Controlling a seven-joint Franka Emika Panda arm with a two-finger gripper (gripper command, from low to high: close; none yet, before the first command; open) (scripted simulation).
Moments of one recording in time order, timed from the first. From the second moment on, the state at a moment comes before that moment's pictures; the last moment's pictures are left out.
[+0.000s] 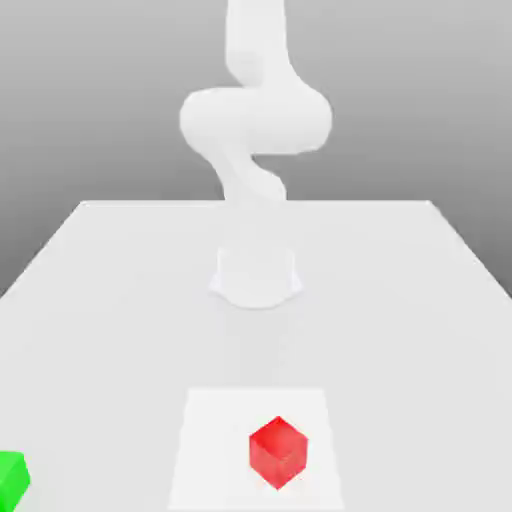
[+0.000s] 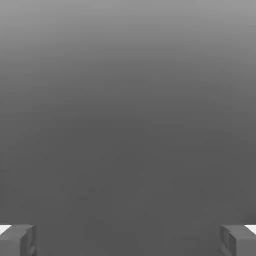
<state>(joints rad) 0.04 -0.71 -0.03 -2.33 0.01 2.34 0.72</state>
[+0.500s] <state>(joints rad) 0.20 -0.16 -0.15 -2.50 0.10 2.59 0.25</state>
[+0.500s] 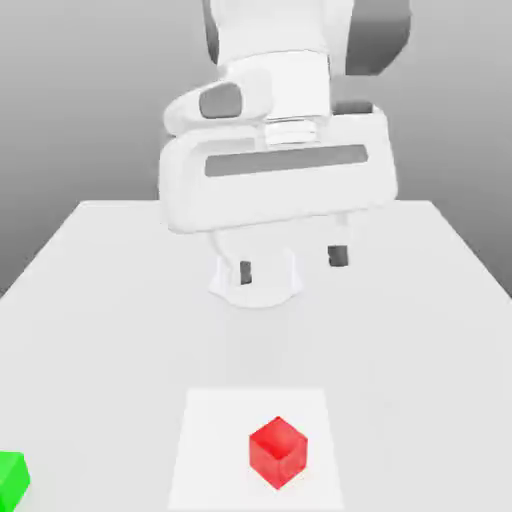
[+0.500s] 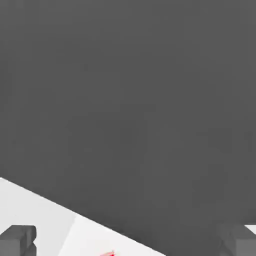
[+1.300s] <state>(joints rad) 0.19 0.24 -0.11 -2.58 0.08 2.81 0.05</state>
